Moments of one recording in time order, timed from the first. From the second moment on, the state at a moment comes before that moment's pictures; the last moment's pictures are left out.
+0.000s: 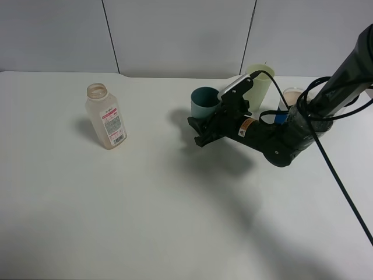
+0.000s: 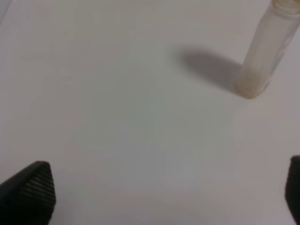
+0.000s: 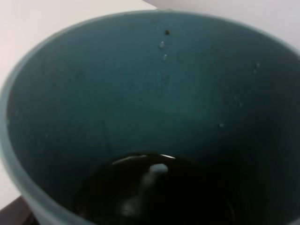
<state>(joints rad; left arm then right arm) -0.06 0.00 -0.50 0.07 1.05 -0.10 0.40 2.25 -0.83 -0.29 -1.08 -0.12</state>
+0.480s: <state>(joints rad) -0.06 0.00 -0.50 0.07 1.05 -0.10 0.40 2.07 -0.83 -0.29 -0.89 -0.11</state>
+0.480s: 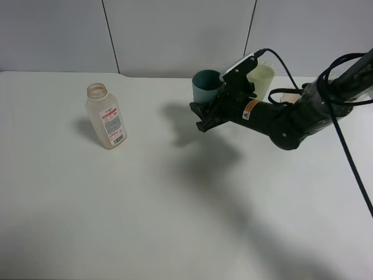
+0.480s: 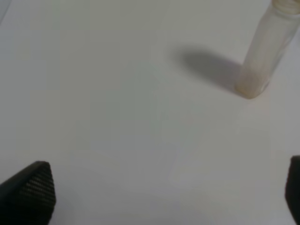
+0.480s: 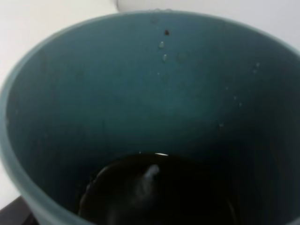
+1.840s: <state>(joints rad) -0.06 0.00 -0.50 0.07 1.05 -0.10 0.19 1.40 -0.83 -0.61 -0.15 0.45</state>
